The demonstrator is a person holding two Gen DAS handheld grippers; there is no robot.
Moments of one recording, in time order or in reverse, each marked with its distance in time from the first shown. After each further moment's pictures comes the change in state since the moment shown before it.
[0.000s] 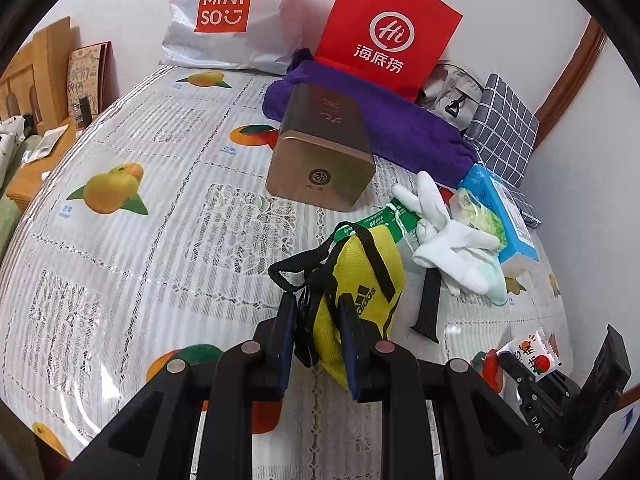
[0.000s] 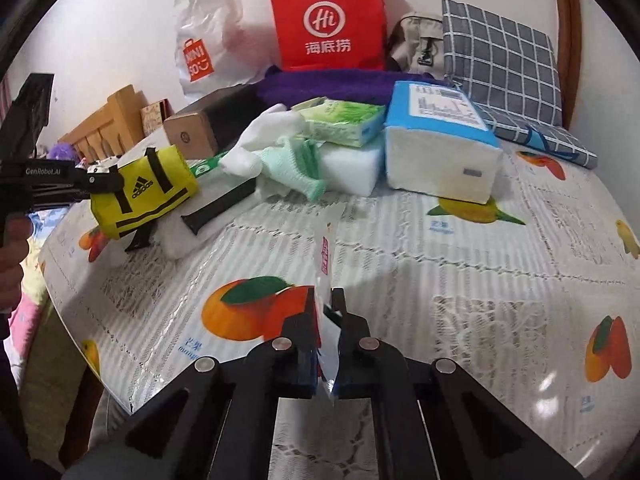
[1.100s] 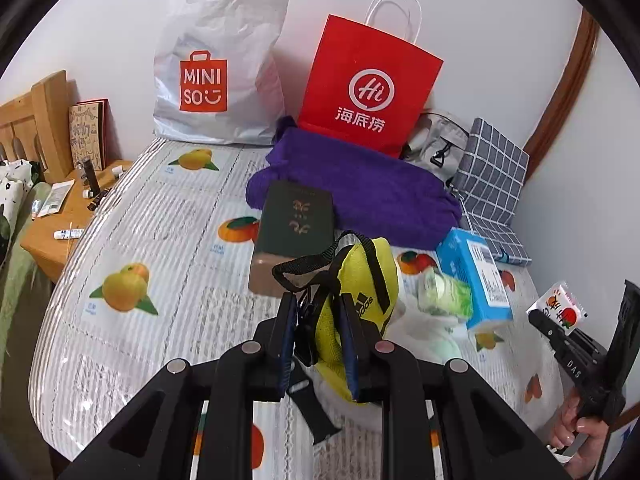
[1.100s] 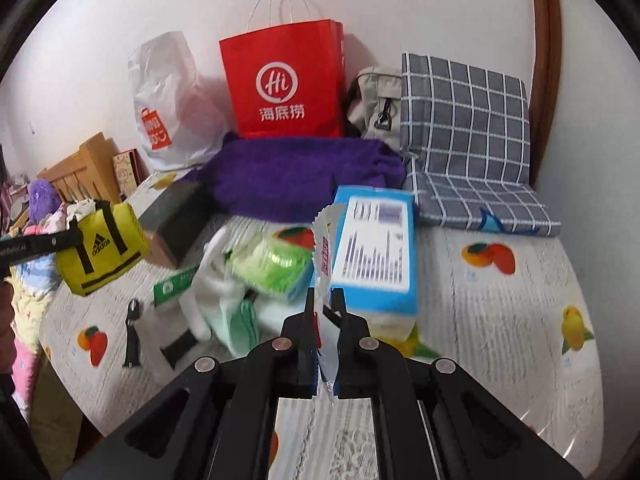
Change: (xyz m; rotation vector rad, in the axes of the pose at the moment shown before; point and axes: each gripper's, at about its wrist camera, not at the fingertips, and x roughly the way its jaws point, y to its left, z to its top) left arm -0.044 -0.038 0.069 0.039 -0.110 0.039; right arm -0.035 -0.039 0.128 0.054 -0.063 -0.081
